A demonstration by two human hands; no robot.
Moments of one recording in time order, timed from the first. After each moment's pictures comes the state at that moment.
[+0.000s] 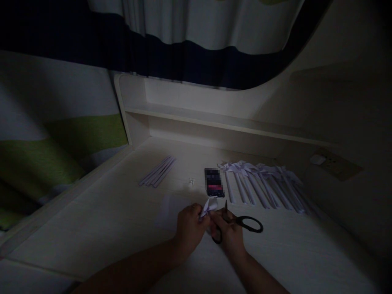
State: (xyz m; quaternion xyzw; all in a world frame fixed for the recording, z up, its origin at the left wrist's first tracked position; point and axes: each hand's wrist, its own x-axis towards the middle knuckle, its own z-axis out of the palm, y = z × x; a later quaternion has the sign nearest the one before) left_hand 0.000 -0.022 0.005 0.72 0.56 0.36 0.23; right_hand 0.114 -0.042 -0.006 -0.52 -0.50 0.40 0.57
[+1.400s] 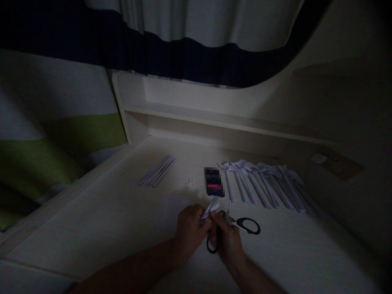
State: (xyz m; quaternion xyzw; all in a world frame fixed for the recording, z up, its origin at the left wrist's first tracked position) left_hand -0.001 -0.025 0.004 0.76 0.51 0.37 0.16; right_hand 0.103 -0.047 -0.011 -0.46 -0.37 0.51 0.63
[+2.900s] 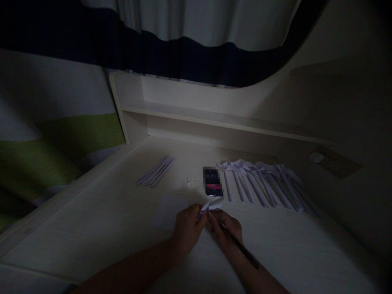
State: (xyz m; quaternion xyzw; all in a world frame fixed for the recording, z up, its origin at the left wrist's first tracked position) left_hand -0.004 -0.022 0.009 0.73 0.51 0.36 0.28; right_hand 0.125 -0.044 -0.004 -0.50 -0.68 0.15 0.51
